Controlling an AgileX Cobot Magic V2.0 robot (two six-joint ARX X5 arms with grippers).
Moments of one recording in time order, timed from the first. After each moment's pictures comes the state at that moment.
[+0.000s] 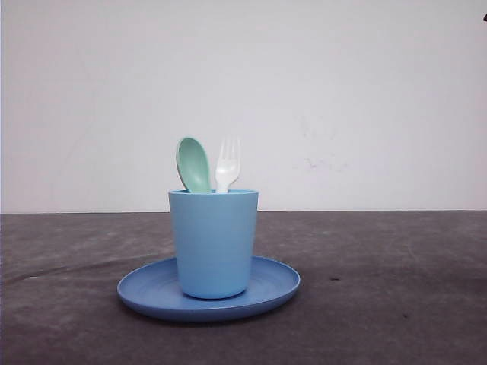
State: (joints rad) left arm -0.10 0.77 0.93 -0.72 0.10 0.02; right arm 0.17 0.82 0.75 -0.75 -0.04 0.08
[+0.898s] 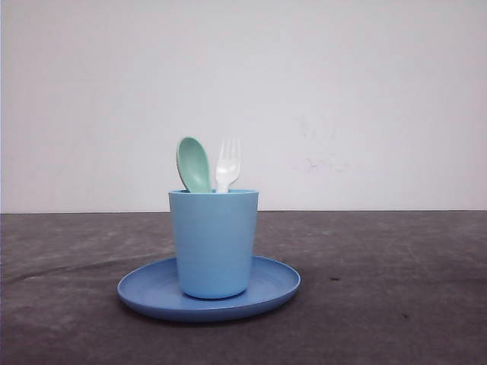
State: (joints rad) left arm -0.10 0.77 0.93 -0.74 0.10 0.02; right arm 0.17 0.82 0.75 -0.72 -0.05 0.07
